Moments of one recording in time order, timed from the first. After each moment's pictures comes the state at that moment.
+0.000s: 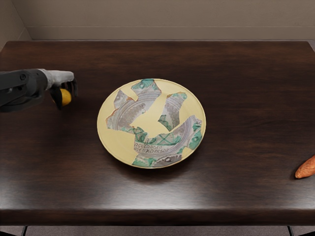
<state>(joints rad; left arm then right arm) -1.38 0.61 0.23 -1.20 1.07 -0.13 0.41 -0.04 0.00 -0.07 0.23 0.04 -0.14 -0.03</state>
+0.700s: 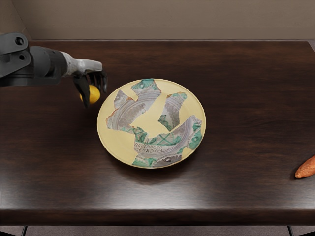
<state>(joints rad) -1.50 0.60 0.10 -1.33 0.86 -0.31 0.46 -0.05 0.00 -0.07 0.23 0.04 -0.15 -0.03</state>
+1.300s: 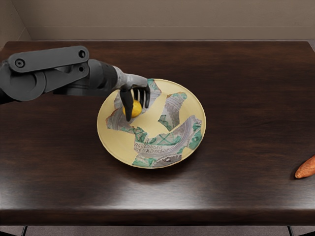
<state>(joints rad) -1.49 0.33 0.09 -1.22 0.82 -0.30 0.46 -0.05 0.00 -0.07 0.22 0.04 -0.15 -0.03</state>
